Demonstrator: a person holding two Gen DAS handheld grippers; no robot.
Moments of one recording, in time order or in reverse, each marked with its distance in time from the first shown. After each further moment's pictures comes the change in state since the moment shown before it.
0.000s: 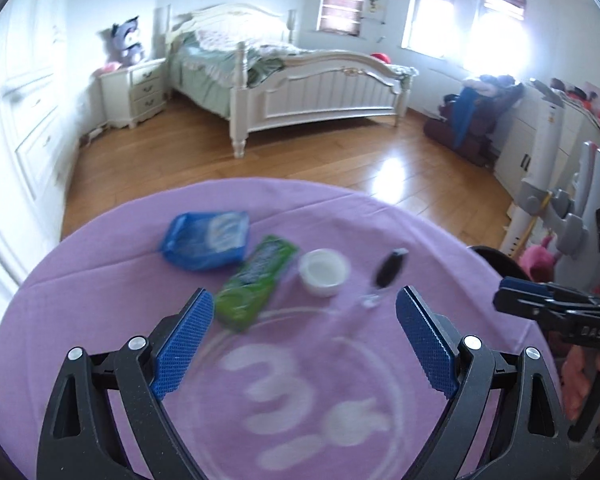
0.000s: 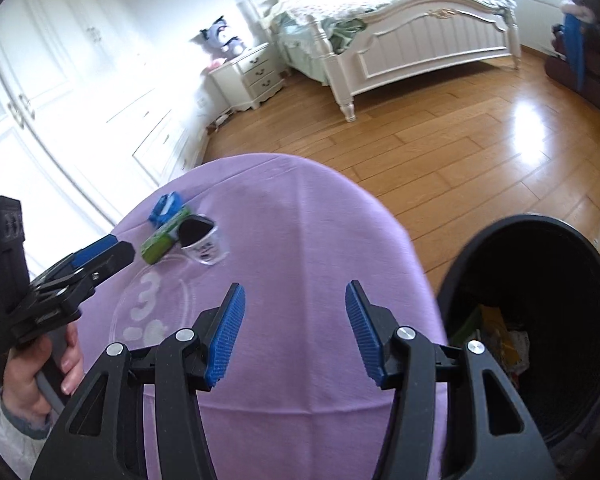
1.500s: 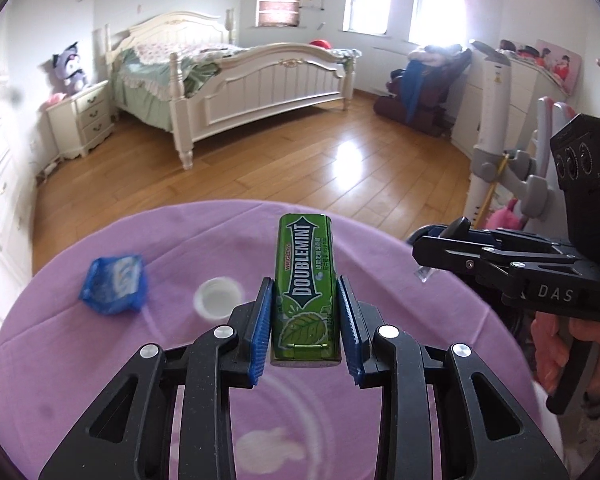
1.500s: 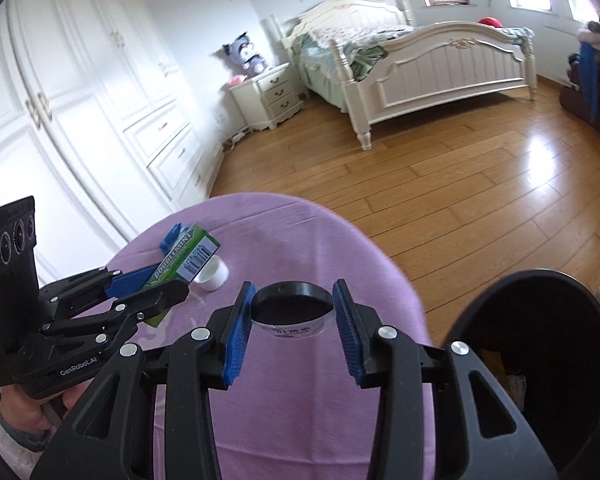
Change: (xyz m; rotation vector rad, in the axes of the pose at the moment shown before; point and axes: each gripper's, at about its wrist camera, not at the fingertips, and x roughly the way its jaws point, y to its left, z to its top) left arm 0.006 -0.080 0.019 0.185 0.011 -0.132; right arm -0.024 -0.020 0.018 -0.011 -0.122 0.011
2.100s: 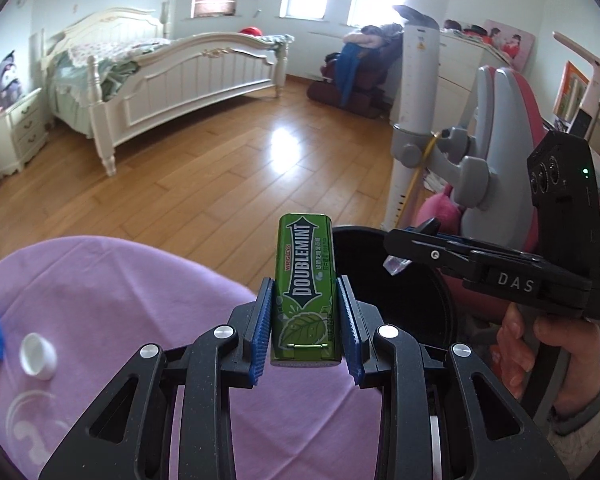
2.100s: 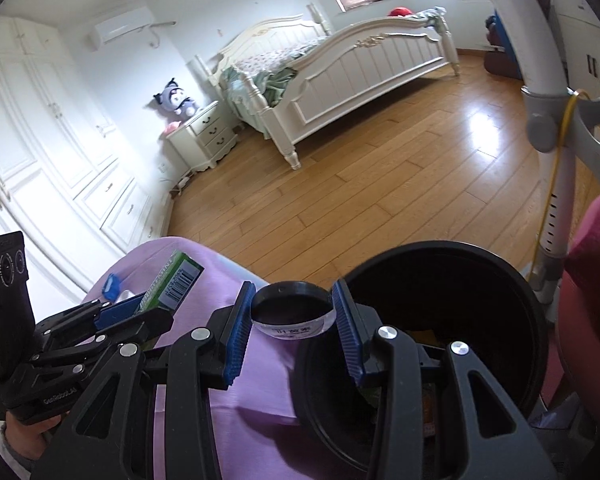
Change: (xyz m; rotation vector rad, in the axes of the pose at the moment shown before) left arm 0.069 -0.134 0.028 0.087 0.058 -0.199; right arm -0.051 -0.116 -0.021 0.216 -0.084 -0.126
